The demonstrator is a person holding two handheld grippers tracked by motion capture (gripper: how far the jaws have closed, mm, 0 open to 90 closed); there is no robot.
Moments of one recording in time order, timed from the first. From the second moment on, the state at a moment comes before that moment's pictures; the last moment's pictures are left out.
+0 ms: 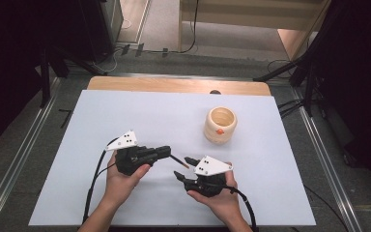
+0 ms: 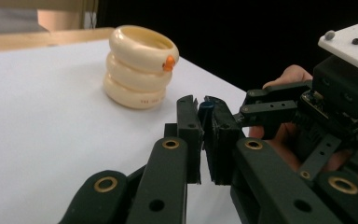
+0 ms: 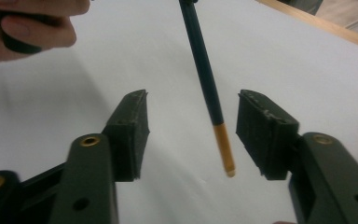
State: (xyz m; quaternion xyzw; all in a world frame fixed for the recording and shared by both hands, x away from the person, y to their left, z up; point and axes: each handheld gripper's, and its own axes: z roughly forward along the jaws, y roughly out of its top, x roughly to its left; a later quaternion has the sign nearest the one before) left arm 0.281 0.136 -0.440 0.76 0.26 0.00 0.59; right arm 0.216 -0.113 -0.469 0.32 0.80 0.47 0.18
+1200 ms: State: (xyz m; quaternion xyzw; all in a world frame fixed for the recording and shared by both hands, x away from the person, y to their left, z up) left arm 0.267 0.144 -0.437 0.70 0.24 0.10 0.67; right arm 0.222 -0.110 -0.476 0.54 0.56 0.62 -0.05
